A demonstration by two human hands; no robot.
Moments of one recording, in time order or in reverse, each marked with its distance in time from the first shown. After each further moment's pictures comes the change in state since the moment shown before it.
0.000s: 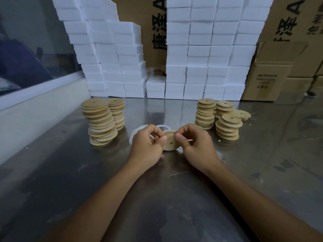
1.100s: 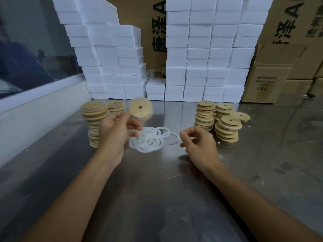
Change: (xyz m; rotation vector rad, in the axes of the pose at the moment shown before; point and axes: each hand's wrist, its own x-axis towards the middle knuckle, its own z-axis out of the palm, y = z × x) left_hand 0.023 0.020 -0.053 -0.566 0.260 -0.169; right_hand 0.003 0.002 -0.001 0.103 0.102 0.210
